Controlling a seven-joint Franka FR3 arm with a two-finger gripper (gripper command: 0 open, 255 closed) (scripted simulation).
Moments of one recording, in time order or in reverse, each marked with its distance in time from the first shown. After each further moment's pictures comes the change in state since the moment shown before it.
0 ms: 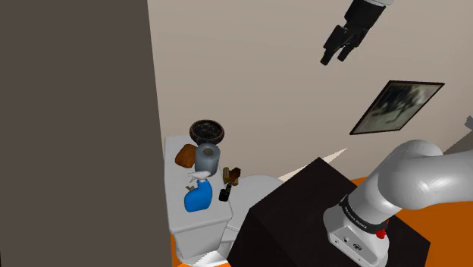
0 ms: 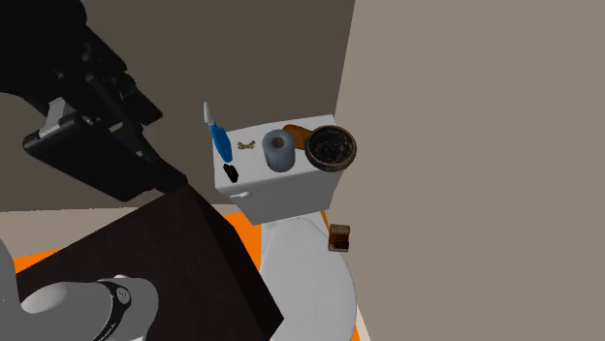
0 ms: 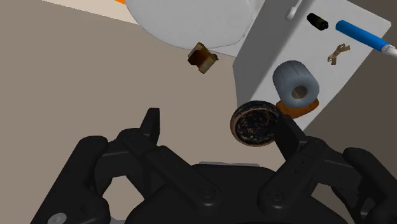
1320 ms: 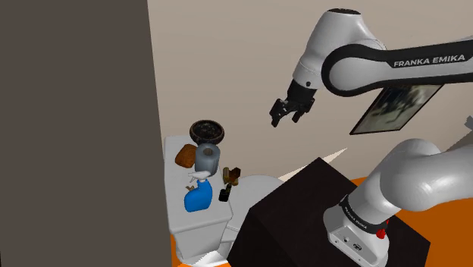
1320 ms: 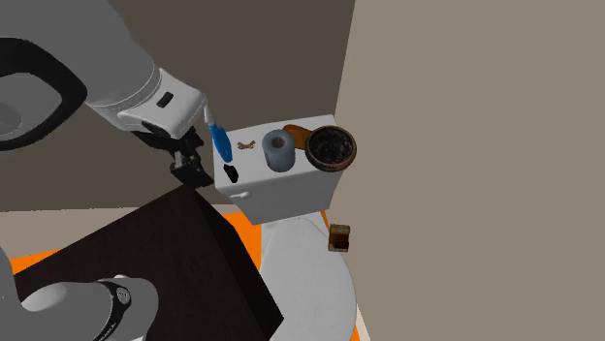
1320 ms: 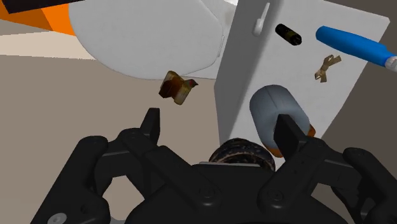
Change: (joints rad) arm 0.062 0.092 0.218 -0.452 0.174 0.485 0.357
